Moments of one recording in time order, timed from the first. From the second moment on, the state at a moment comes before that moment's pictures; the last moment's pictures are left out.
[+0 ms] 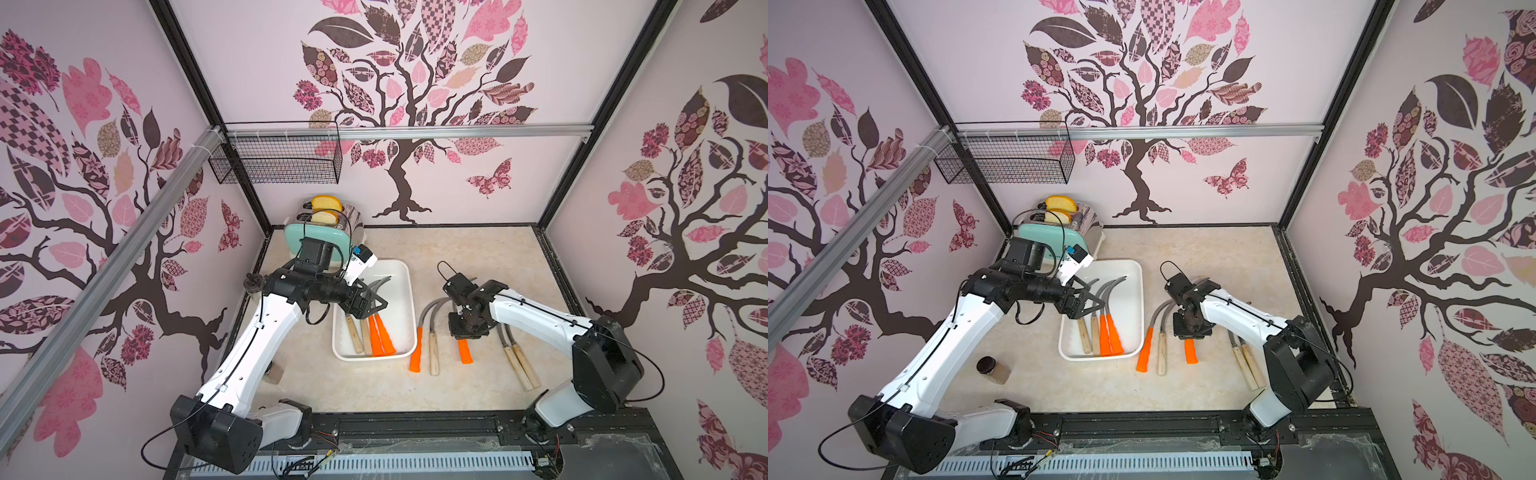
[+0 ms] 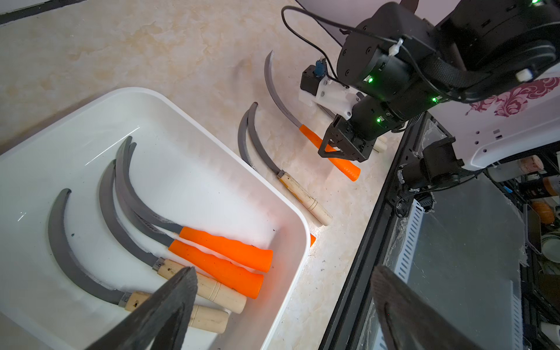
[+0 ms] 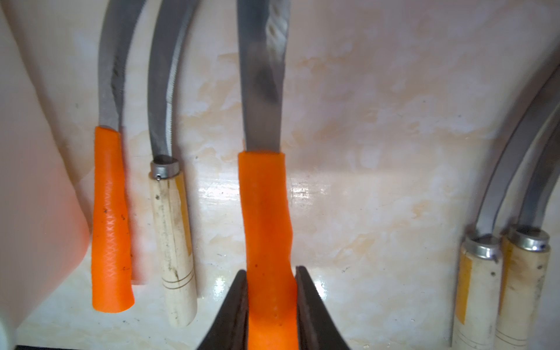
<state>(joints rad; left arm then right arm) -0.31 1.26 1.30 -0.97 0.68 0.26 0.61 1.55 1.09 -0.94 0.02 0.60</state>
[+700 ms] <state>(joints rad) -0.31 1.26 1.30 -0.98 0.65 0.26 0.62 1.60 1.37 -0.97 -0.03 0.59</state>
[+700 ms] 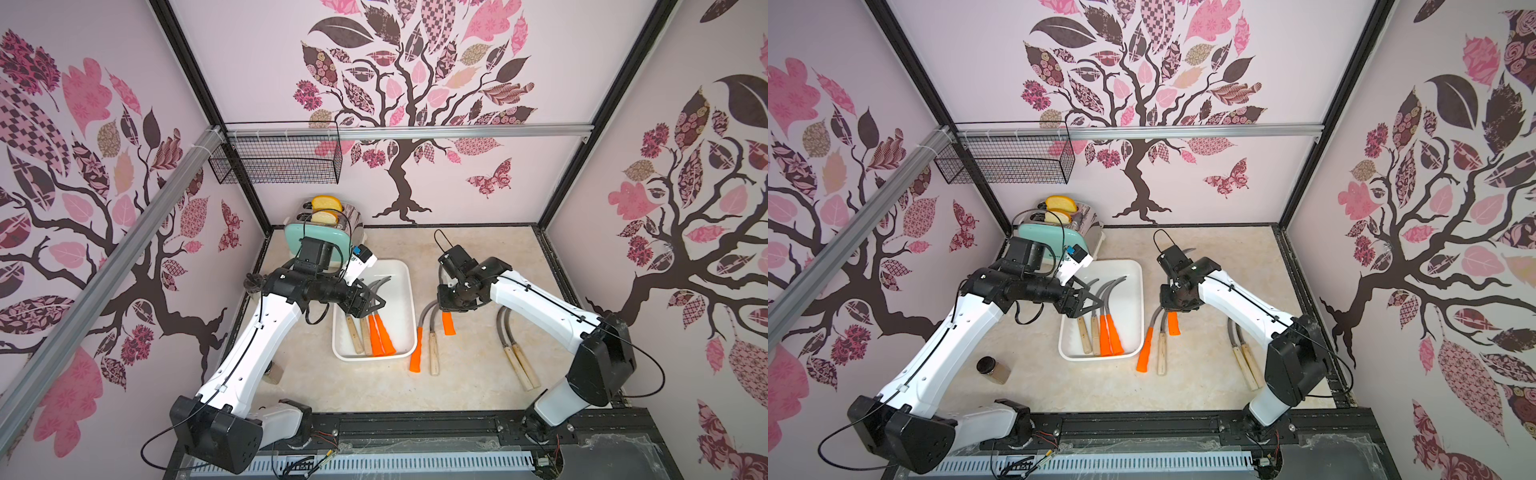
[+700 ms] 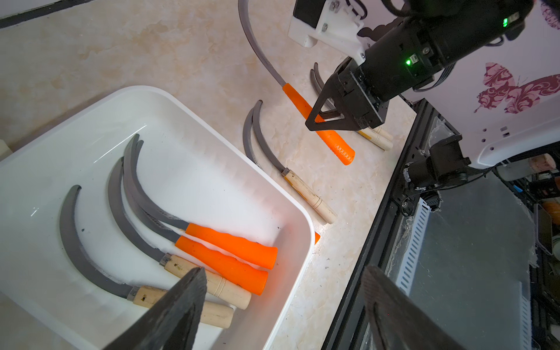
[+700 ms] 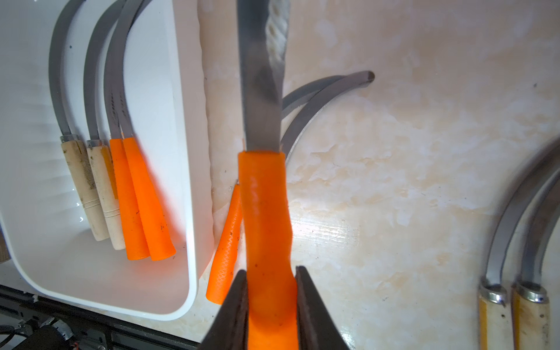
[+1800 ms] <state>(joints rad) -0.20 1.19 1.27 -0.88 0.63 0.13 0.77 1.80 1.69 -0.99 -0.09 0.62</state>
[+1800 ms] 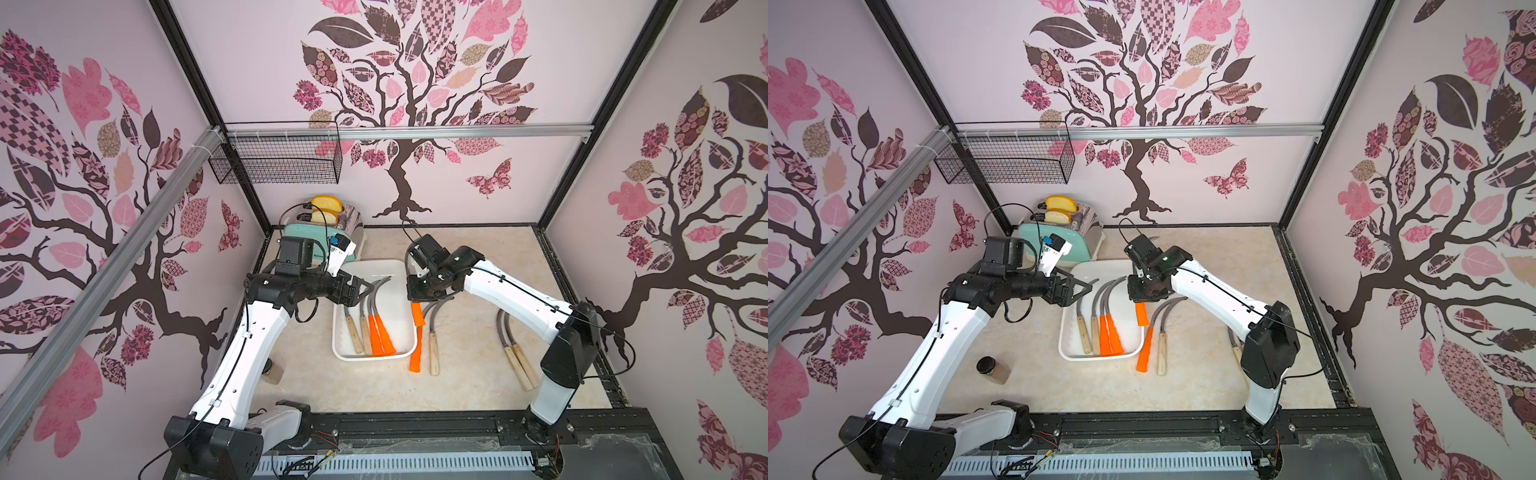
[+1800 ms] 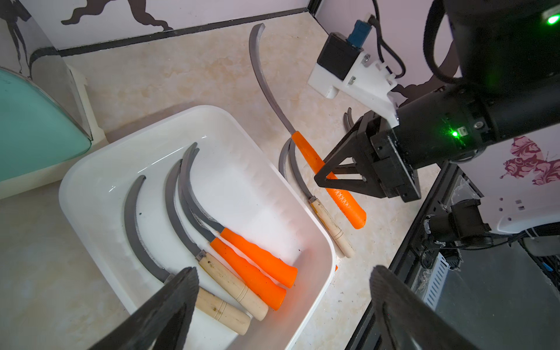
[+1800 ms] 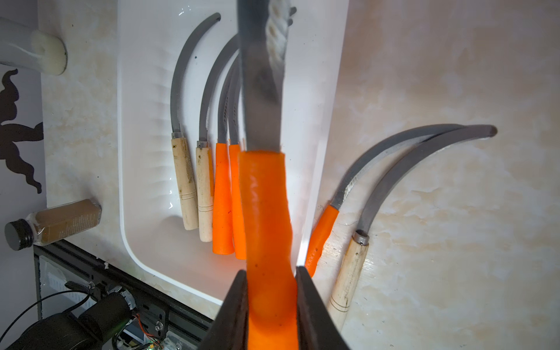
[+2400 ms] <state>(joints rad) -0.18 1.17 1.26 -0.89 0.58 0.09 0.86 1.91 1.75 -0.95 -0.14 0.64</state>
